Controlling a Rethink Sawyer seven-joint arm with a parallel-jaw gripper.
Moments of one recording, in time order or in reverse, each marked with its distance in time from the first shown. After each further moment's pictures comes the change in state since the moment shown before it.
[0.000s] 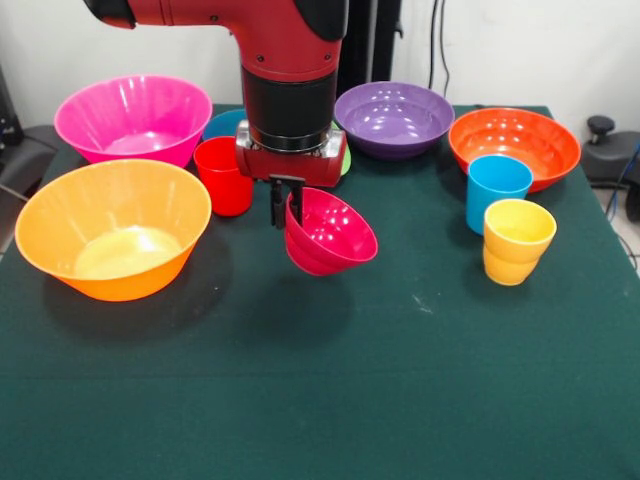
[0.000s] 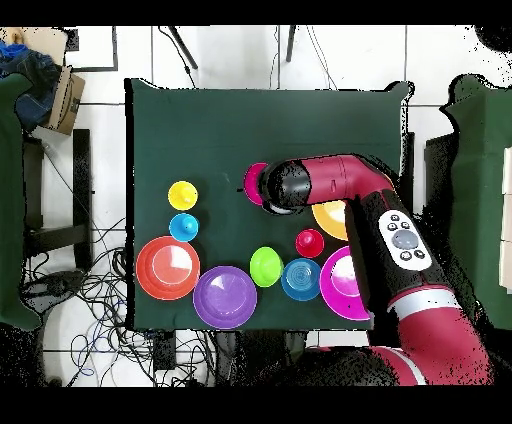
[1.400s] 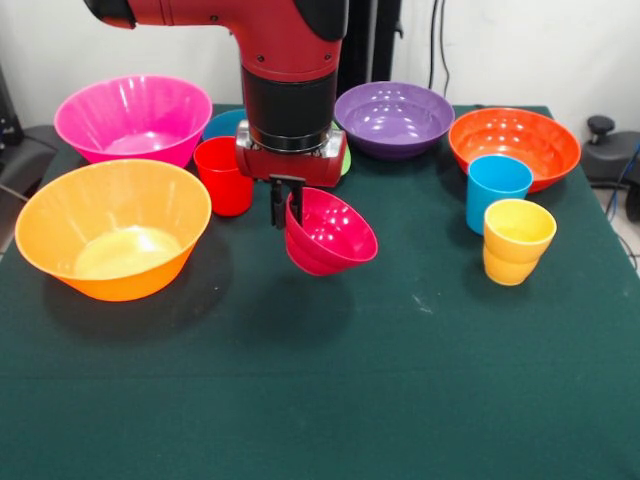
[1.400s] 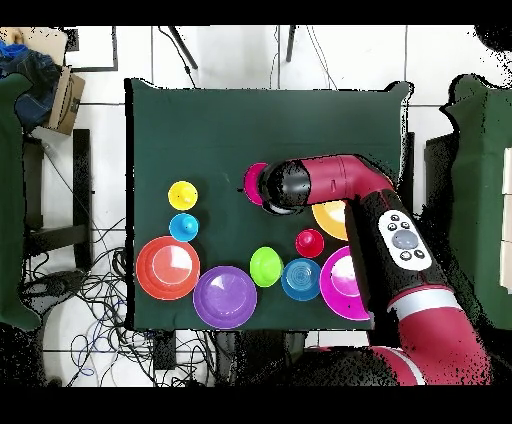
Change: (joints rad) arm 0.001 0.000 0.000 0.000 0.000 0.000 0.000
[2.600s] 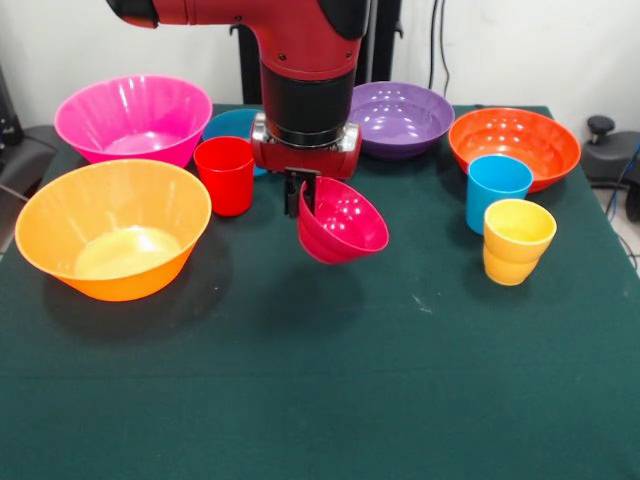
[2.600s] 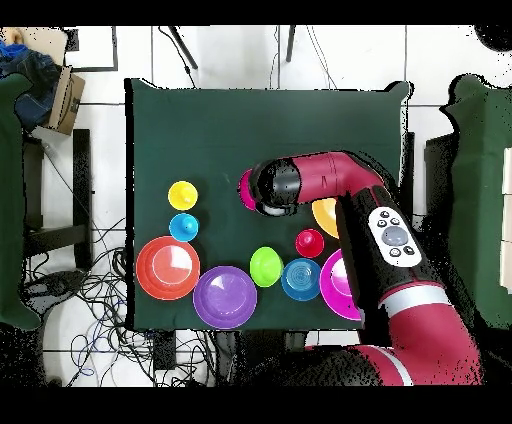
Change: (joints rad) arm 0.027 -0.004 0.000 -0.003 0.000 0.071 0.000
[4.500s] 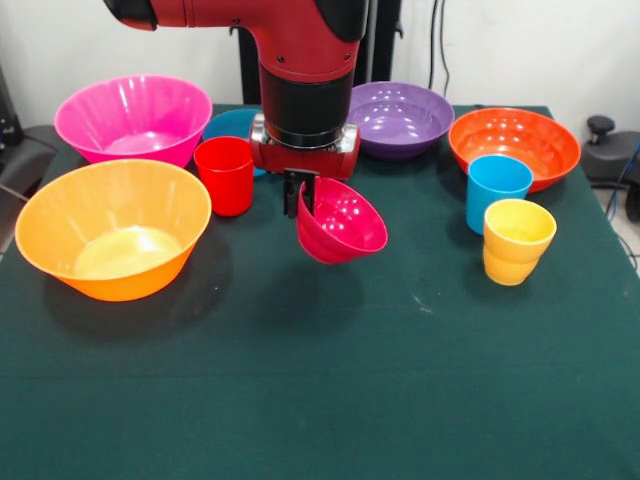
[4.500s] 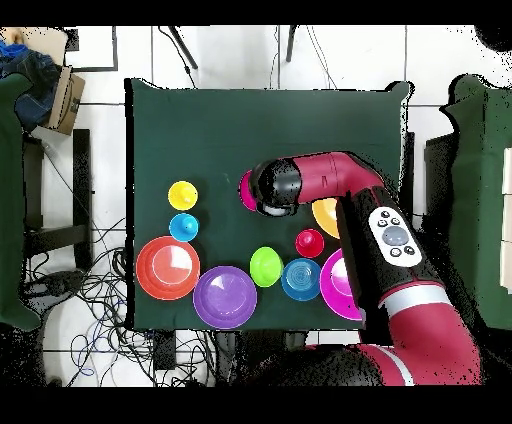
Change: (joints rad) arm -0.002 0.004 0.000 -0.002 0.000 0.003 0.000
